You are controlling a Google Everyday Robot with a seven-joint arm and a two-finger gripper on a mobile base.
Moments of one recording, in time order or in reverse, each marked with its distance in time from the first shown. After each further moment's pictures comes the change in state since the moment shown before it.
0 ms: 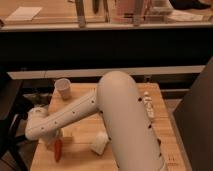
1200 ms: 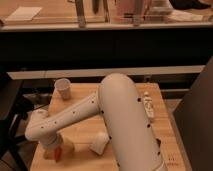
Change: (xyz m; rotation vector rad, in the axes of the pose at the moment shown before) arm -0.047 -0.002 0.011 0.002 -0.178 -0.006
